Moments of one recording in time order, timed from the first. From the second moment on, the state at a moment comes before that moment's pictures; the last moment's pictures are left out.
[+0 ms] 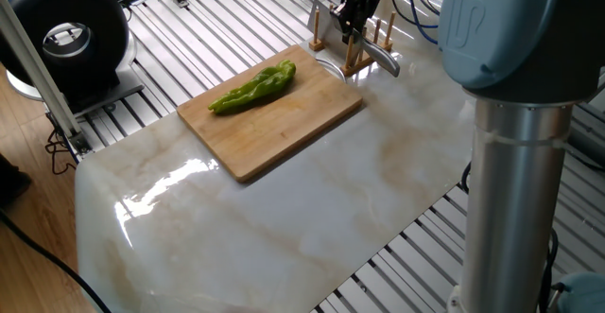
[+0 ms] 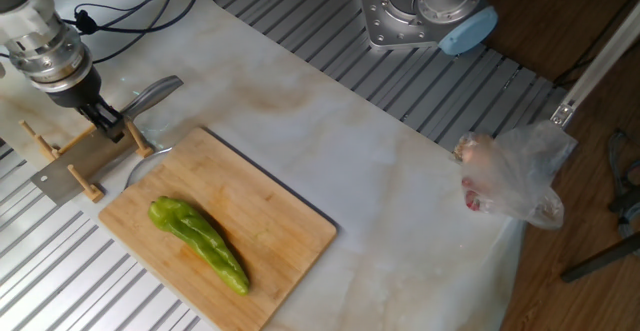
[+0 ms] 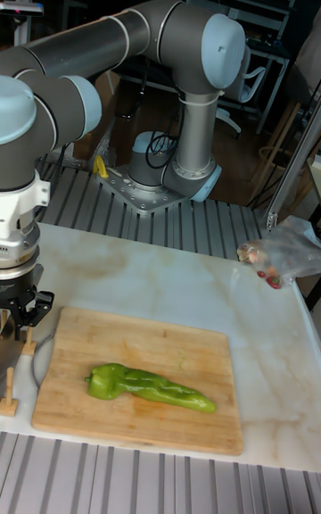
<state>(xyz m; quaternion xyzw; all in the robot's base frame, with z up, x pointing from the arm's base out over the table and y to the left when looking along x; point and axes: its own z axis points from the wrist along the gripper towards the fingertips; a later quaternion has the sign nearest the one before) 0.653 -0.204 0.059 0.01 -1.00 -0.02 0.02</state>
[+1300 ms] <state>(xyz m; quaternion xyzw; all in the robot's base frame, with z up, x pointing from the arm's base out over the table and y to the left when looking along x) 0.654 -0.205 0.058 0.01 -1.00 -0.05 0.03</state>
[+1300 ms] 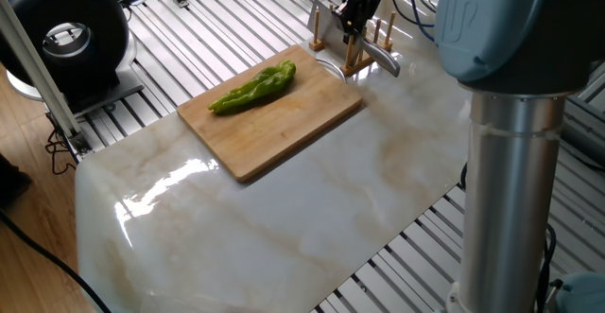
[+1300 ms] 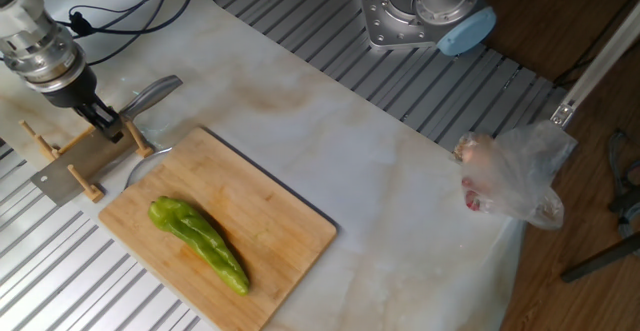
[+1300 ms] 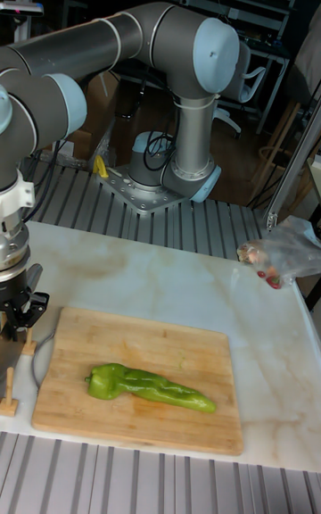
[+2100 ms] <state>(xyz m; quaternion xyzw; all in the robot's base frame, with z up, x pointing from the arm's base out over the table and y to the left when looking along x) 0.651 -0.199 0.057 0.00 -1.00 -0.06 0.03</state>
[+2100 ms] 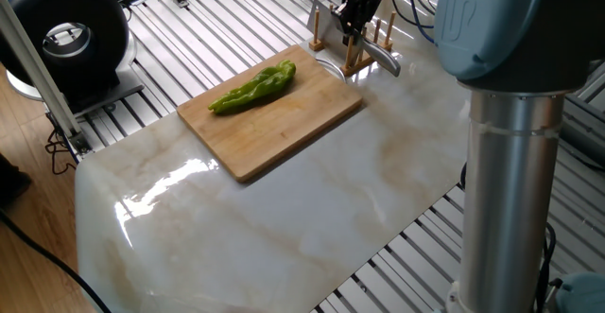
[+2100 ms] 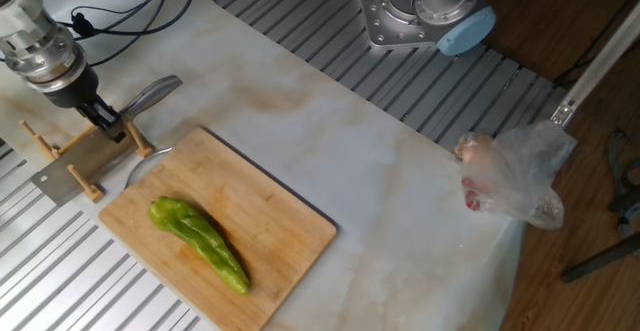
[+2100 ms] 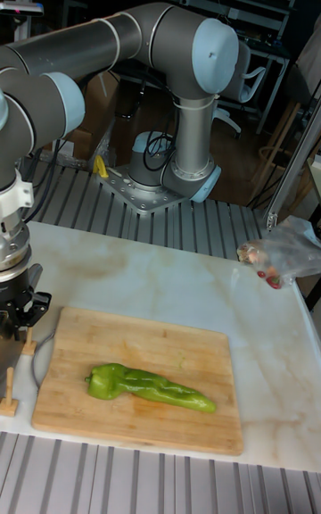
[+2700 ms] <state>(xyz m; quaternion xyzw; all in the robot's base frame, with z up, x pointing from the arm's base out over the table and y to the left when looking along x) 0.649 -0.198 0.060 0.00 -1.00 -0.06 0.03</state>
